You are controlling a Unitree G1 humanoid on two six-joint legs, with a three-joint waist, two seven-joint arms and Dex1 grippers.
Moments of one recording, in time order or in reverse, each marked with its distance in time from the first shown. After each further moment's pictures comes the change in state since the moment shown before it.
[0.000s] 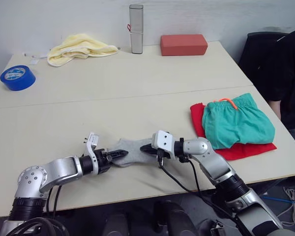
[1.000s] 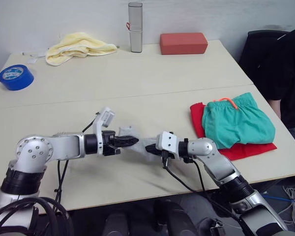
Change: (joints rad) left arm -0.366 0.114 -0.158 -0.160 0.487 0.103 -0.565; right arm 0.026 -0.030 -0.017 -0.005 -0.022 -0.043 0.006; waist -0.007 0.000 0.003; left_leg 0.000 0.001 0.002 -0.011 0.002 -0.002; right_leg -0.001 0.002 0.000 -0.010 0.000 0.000
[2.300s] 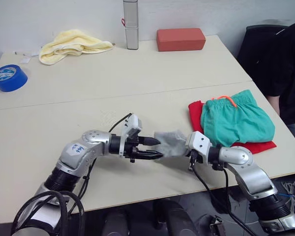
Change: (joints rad) left arm 0.012 -0.264 -0.235 0.099 0.914 -0.648 -0.837; right arm 0.241 -0.188 -0.230 -0.217 0.115 0.107 -0.025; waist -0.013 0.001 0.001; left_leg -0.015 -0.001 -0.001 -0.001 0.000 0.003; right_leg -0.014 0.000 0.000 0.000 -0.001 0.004
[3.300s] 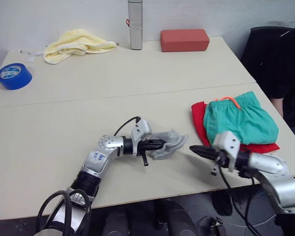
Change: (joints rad) left arm 0.032 -0.192 0.011 0.212 0.290 -0.231 0.052; right arm 0.287 -0.121 -0.353 -0.144 0.254 0.041 0.100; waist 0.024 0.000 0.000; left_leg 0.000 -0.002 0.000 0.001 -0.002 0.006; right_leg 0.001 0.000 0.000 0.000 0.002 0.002
